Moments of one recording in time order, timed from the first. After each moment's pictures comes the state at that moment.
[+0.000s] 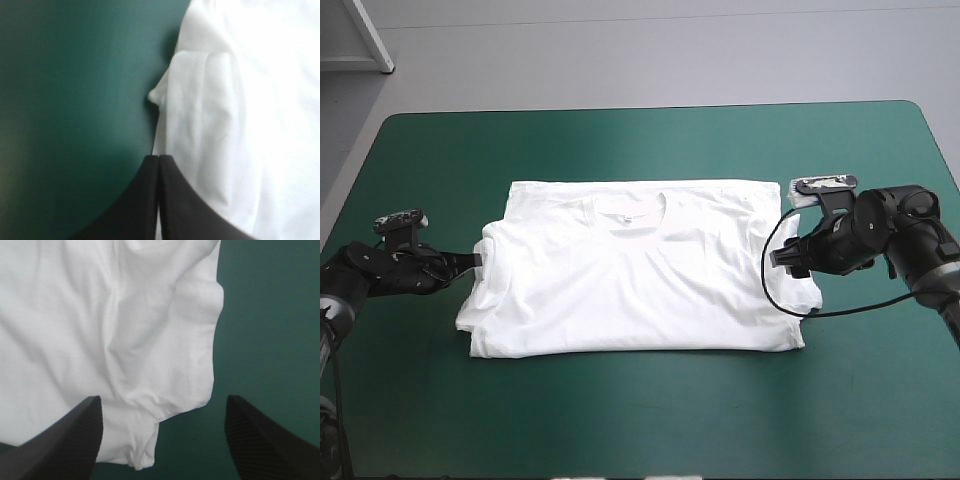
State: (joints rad) left arm 0.28 1.42 -0.88 -0.56 0.64 0.50; right arm 0.19 1.38 -1.20 0.06 1.04 -0.05
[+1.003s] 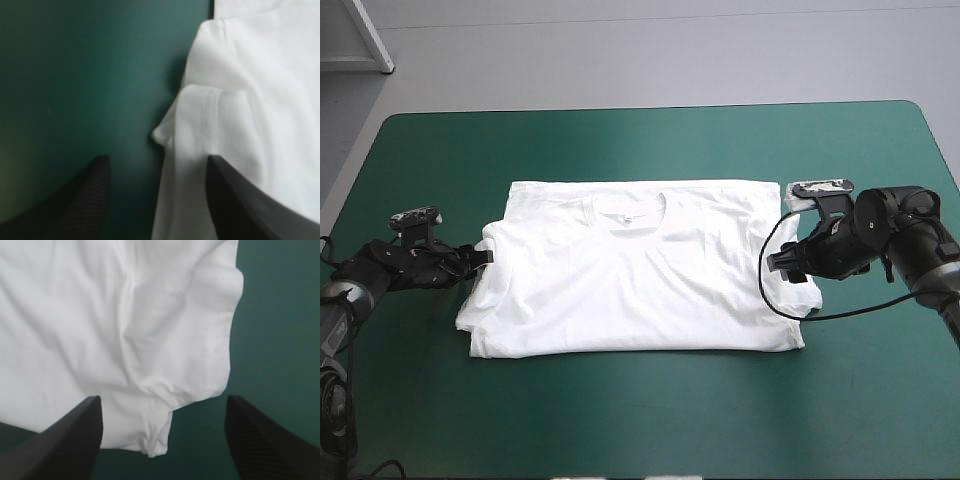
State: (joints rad) left arm 0.23 1.54 -0.87 -0.62 0.48 0.57; right arm 0.19 1.38 -1.20 0.10 1.08 -0.07
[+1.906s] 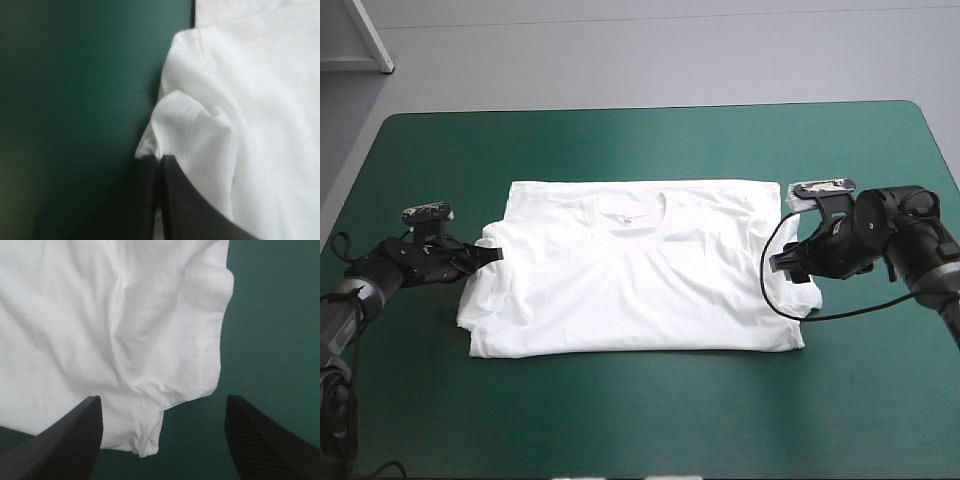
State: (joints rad) left arm 0.17 1.55 -0.88 -0.62 0.41 0.57; right arm 0.19 1.38 -1.20 0.07 1.08 -0.07
